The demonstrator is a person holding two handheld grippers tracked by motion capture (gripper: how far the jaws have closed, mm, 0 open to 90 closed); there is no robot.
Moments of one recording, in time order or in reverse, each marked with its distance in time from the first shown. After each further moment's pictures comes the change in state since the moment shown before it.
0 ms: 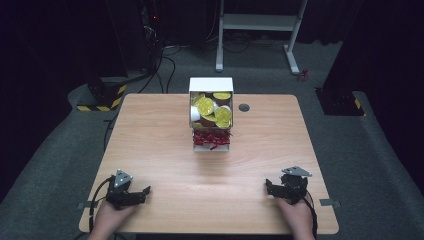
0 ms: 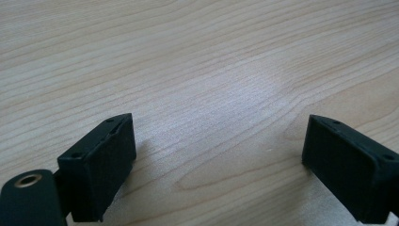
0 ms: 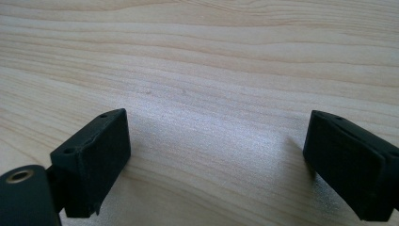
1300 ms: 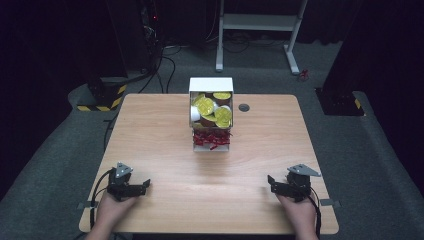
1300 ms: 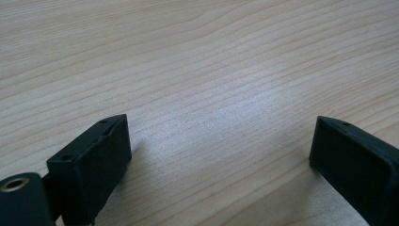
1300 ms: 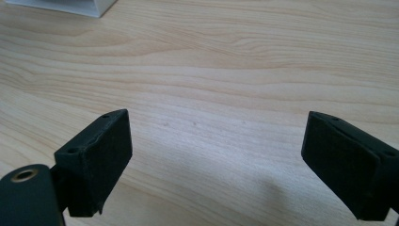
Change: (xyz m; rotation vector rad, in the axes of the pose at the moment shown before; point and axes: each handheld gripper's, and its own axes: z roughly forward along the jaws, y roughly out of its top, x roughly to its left) left arm 0.015 0.014 0.016 0.013 0.020 -0.012; right arm -0.007 0.009 -0.017 -0.107 0.086 0.014
